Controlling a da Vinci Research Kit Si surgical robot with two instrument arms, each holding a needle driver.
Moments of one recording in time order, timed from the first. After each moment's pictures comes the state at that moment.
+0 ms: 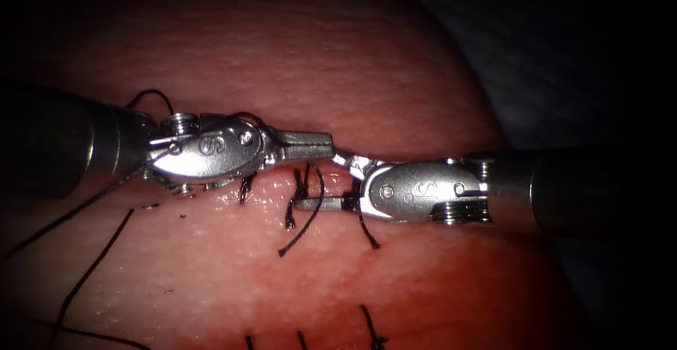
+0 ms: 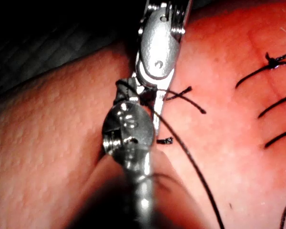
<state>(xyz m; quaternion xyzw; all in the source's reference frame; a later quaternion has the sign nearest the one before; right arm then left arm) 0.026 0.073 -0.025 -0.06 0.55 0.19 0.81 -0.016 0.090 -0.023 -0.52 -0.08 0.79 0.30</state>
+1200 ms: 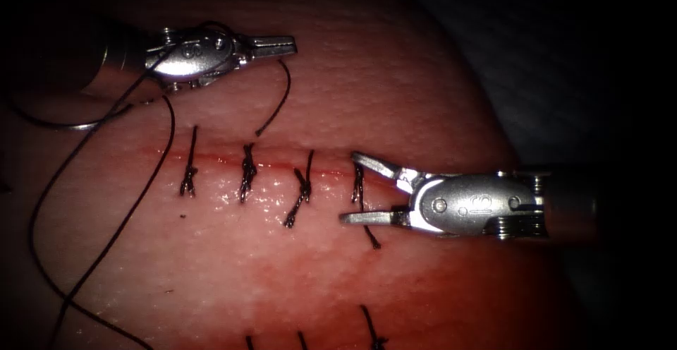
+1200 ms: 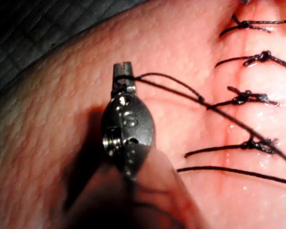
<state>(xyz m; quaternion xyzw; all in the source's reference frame) 0.020 0.073 -0.028 -0.03 0.54 0.18 0.82 -0.010 0.099 -0.006 -0.56 -0.04 0.76 0.31</state>
